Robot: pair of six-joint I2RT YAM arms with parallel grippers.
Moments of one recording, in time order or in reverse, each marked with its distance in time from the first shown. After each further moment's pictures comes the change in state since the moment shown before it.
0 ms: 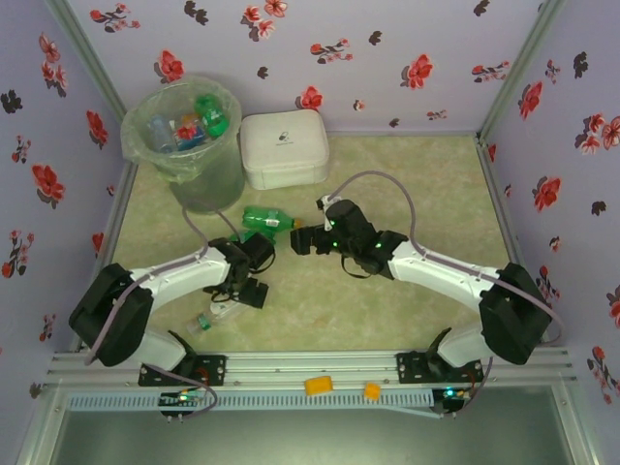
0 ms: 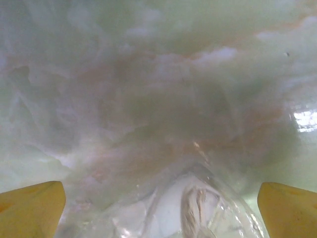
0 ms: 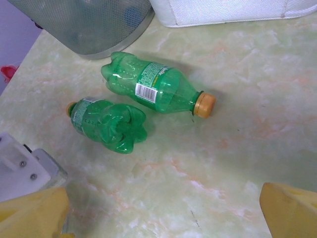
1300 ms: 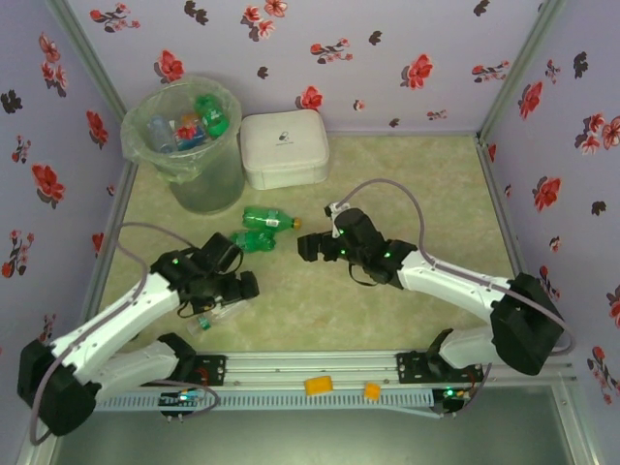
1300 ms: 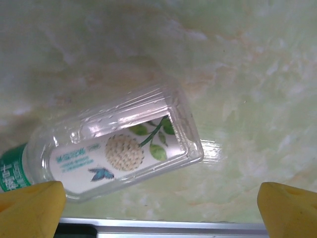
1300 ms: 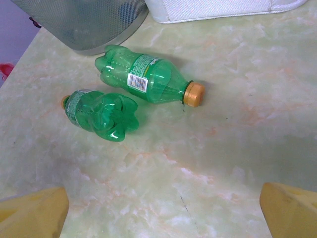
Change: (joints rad) left arm 0.031 -0.486 -0.027 -0.179 0.194 -0.506; right arm 0.000 -0.085 -0.103 0.037 0.010 -0.004
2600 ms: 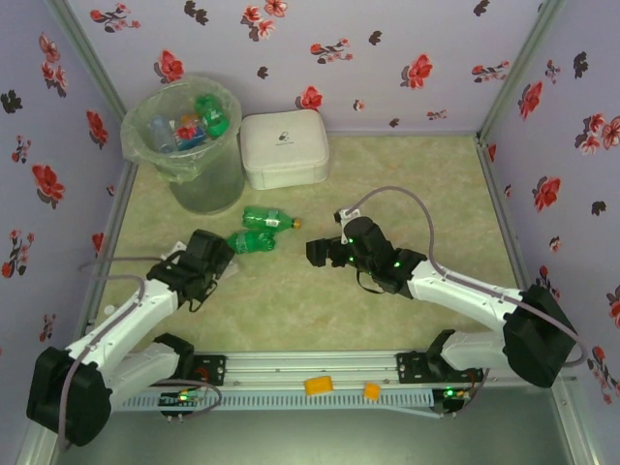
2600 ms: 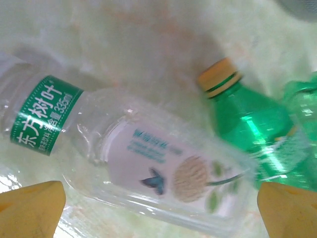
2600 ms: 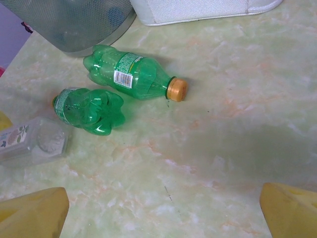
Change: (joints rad) left arm 0.256 0.011 -0.174 0.428 -0.252 -0.381; right arm 0.000 -0.085 -0.091 0.022 0.045 0.000
